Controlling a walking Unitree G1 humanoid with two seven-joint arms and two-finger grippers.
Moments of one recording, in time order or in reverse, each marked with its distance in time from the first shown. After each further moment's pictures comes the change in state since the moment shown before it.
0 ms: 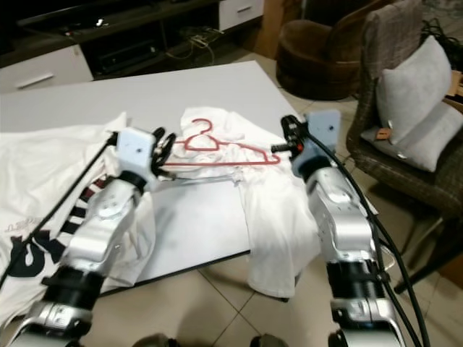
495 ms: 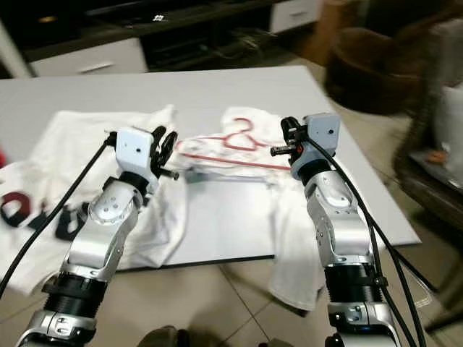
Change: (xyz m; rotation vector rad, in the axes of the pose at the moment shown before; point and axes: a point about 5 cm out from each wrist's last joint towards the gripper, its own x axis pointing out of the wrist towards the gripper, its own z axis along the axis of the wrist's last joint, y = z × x) left arm -0.003 -0.008 0.007 -0.040 -0.009 0.028; right arm 0.000 0.004 -0.003 0.014 -0.003 -0.010
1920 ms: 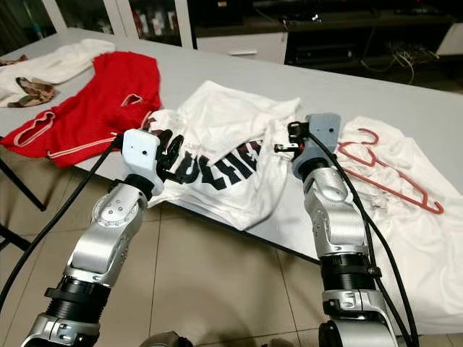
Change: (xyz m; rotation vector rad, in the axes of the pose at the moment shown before) left arm -0.002 -0.011 0.004 -0.015 0.012 -0.033; right arm 0.010 -0.011 -0.009 0.010 0.073 -0.139
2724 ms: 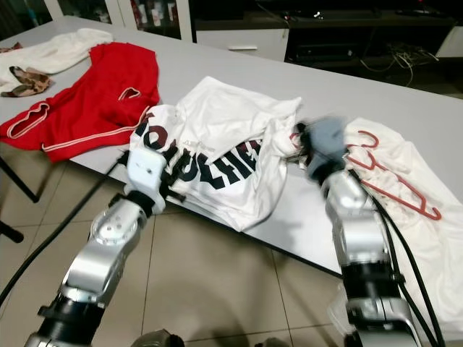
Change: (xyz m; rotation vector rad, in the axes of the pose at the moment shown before) left arm -0.020 -0.015 -0.014 0.058 0.044 -0.114; right arm -0.014 -0.014 -0.005 -0.265 -0.013 0.198
